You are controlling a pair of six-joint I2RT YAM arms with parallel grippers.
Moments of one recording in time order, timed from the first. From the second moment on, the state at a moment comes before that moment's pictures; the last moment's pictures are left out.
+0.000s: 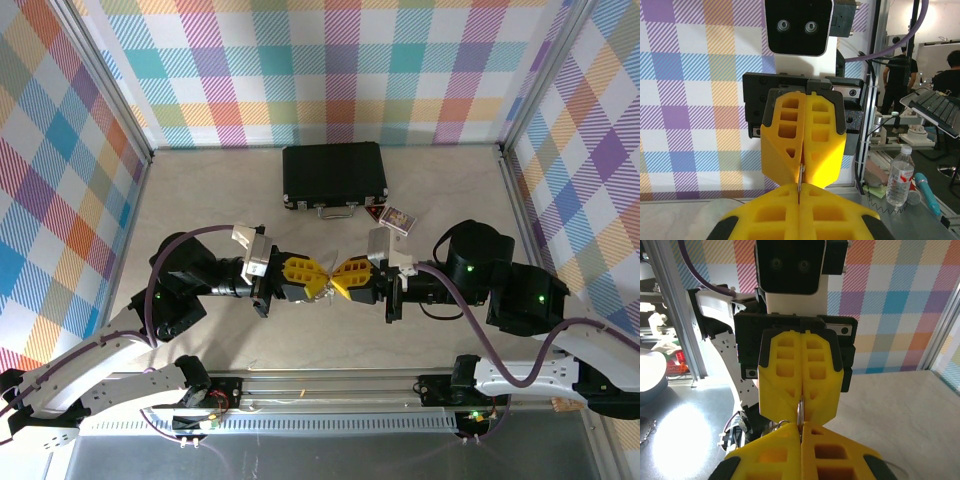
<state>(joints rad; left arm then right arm) -0.95 0.86 1.00 0.07 0.70 -0.16 1.22 0.94 1.39 -0.59 -0.22 -0.09</state>
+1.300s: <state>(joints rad) -0.95 0.85 0.97 0.13 0.67 -0.20 1.22 1.01 1.50 -0.79 -0.23 -0.11</state>
